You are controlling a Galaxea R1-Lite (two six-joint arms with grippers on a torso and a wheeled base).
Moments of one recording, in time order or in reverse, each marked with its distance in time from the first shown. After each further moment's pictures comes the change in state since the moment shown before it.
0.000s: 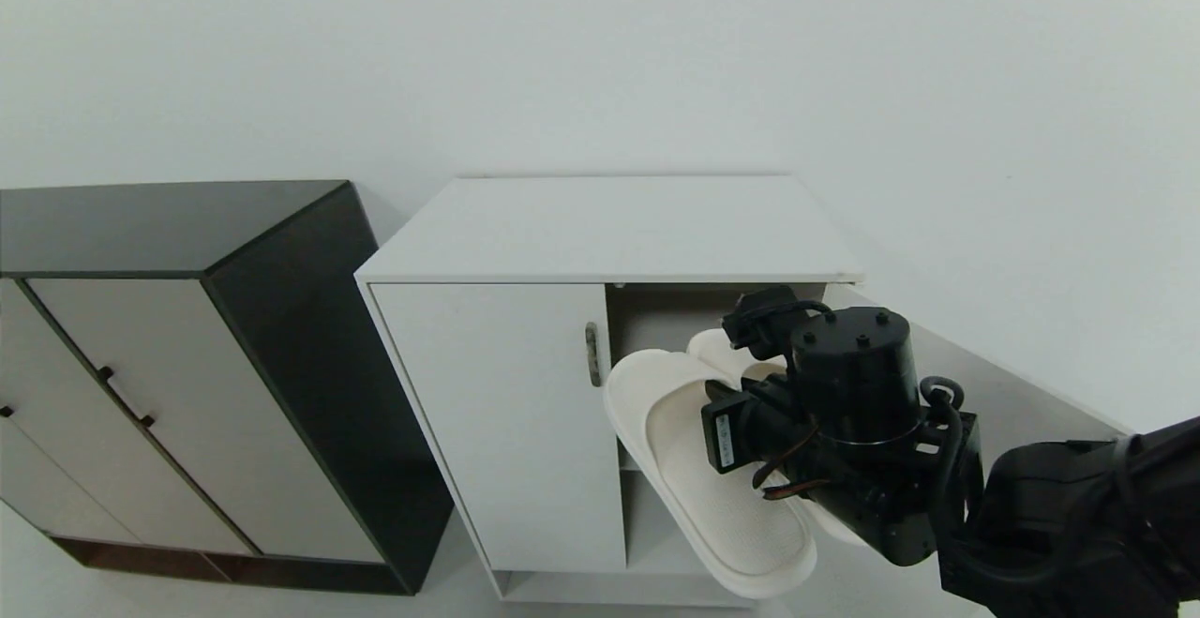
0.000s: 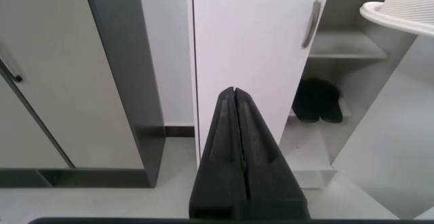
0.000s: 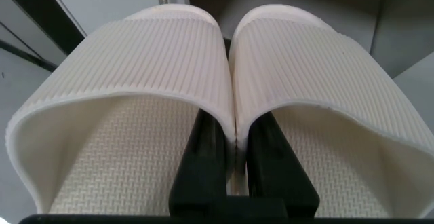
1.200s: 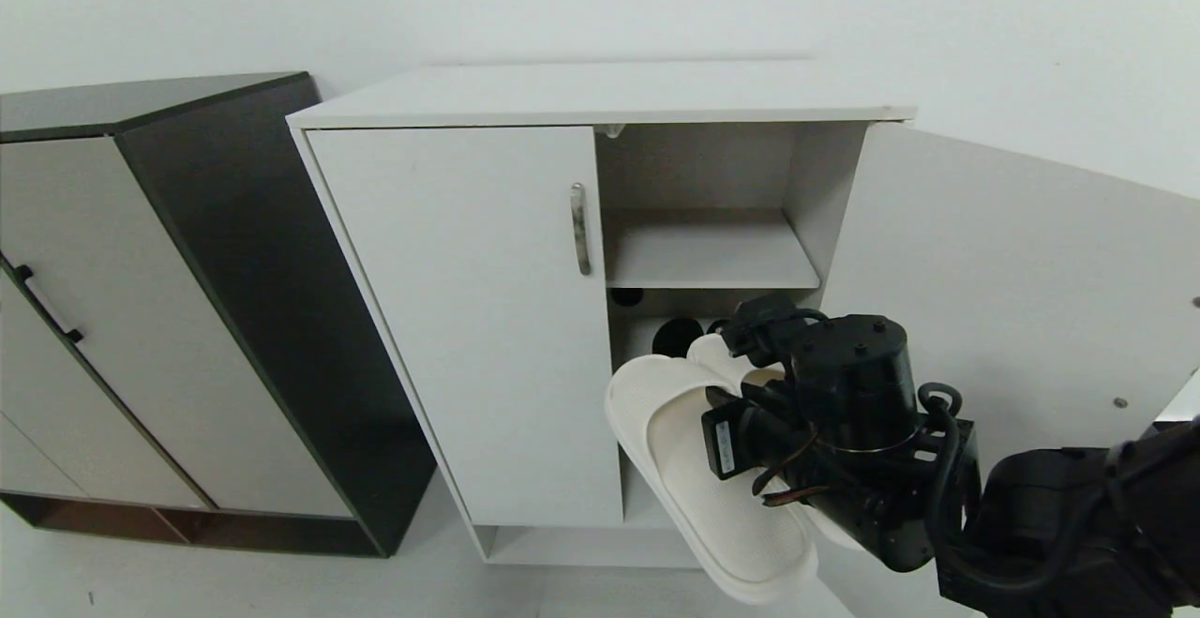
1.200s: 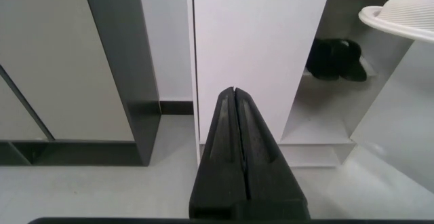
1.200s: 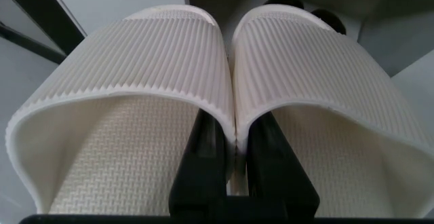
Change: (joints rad) left arm 0.000 0.000 0.000 0.000 0.000 0.000; right arm 0.000 0.008 0.016 -0.017 0.000 -0.011
